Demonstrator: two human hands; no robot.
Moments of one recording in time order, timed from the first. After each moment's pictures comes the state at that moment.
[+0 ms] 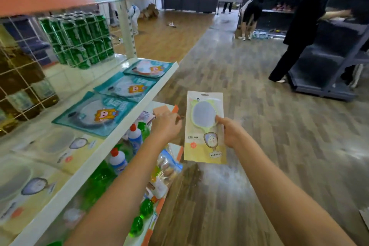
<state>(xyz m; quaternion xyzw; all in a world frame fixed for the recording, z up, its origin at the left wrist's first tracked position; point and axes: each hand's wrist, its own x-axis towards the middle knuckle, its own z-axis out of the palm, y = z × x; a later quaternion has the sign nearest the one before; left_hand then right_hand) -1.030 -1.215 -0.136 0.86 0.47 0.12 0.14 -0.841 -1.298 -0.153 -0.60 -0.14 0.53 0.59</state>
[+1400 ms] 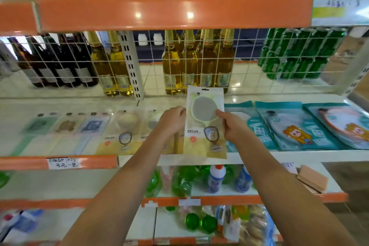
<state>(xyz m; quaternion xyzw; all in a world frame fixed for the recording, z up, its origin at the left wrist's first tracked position) -1.260 -1.194 -0.105 0.41 0.87 0.27 0.12 -1.133 -1.061 -0.129 -0.42 -0.41 0.78 0.22</state>
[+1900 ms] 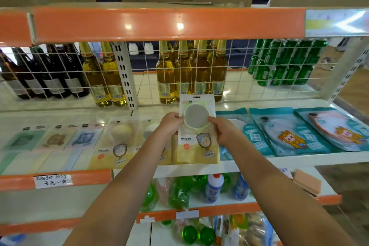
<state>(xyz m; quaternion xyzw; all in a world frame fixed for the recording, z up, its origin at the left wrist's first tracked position) -1.277 -1.172 -0.112 0.26 0.78 0.49 0.29 -1.151 -1.065 -0.122 -0.45 -0.44 0.75 0.20</state>
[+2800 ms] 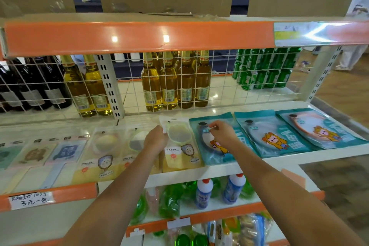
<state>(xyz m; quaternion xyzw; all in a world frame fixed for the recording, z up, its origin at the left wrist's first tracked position) -1.283 -1.165 -0.144 0.32 0.90 0.26 0.15 -1.103 -1.046 -0.124 -0.47 -0.79 0.35 0.17</state>
